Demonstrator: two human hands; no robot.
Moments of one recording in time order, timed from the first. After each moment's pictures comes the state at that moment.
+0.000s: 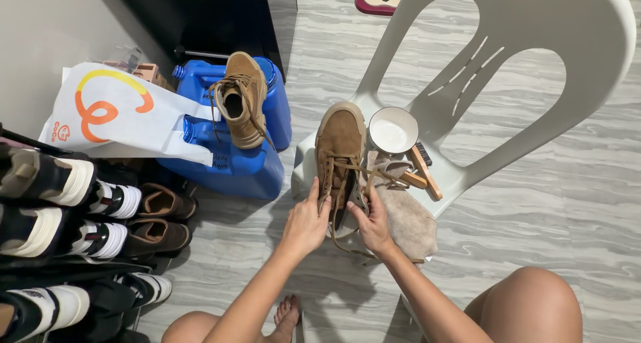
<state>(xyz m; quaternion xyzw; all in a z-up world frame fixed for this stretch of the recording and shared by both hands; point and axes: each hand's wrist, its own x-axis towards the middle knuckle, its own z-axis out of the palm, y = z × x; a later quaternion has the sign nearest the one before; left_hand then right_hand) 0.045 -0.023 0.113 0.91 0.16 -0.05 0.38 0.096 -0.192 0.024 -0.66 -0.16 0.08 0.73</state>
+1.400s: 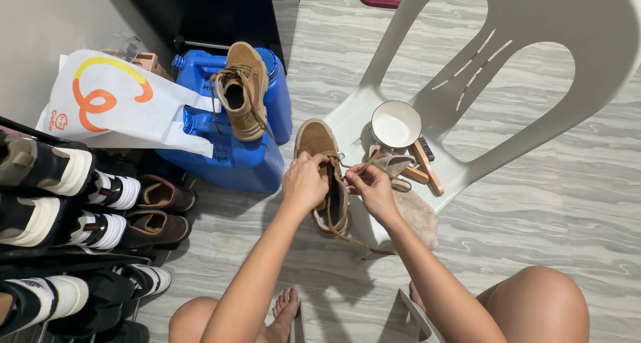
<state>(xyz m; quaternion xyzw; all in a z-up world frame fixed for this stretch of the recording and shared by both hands) 0.098 -0.004 0.103 0.94 0.15 0.03 0.32 0.152 -0.182 0.022 -0.64 -0.04 0.21 0.74</state>
